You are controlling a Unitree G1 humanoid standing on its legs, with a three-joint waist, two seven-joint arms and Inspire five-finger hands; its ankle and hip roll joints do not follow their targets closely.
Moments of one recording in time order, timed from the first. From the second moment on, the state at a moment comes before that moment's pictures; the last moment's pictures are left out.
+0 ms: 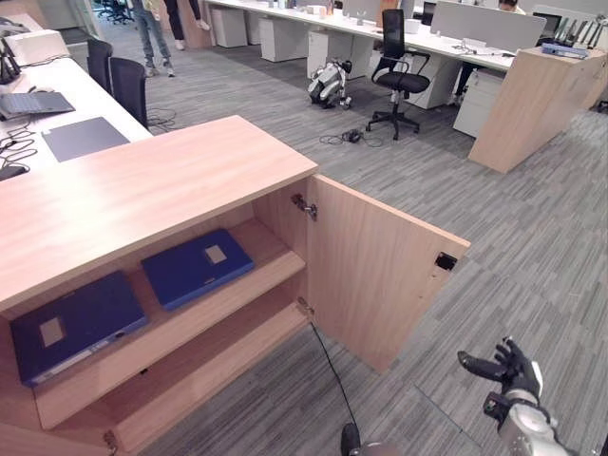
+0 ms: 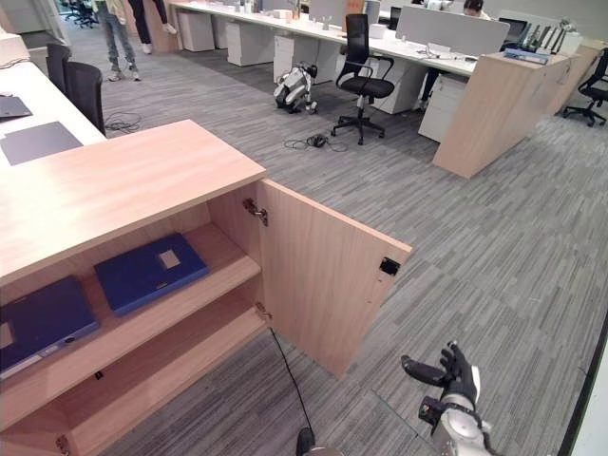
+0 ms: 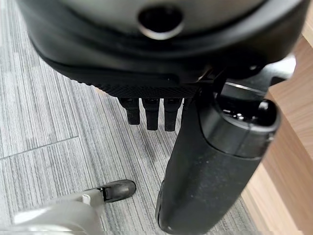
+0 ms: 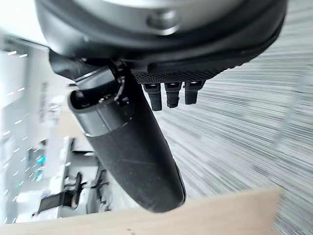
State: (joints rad) left arm -0.02 0.27 0.21 1.49 -0.21 0.02 0.18; right arm 0.07 -0.46 -0.05 0.57 0.45 -0.05 -0.26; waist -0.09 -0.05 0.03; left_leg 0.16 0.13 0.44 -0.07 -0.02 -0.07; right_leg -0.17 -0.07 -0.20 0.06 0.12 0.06
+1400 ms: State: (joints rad) left arm 0.06 0.27 0.08 1.33 -0.22 -0.04 0.04; right arm -0.50 -0.75 0.76 0.04 0.69 -0.01 0.22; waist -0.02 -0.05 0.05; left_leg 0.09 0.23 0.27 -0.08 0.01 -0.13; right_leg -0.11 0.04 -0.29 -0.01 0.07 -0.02
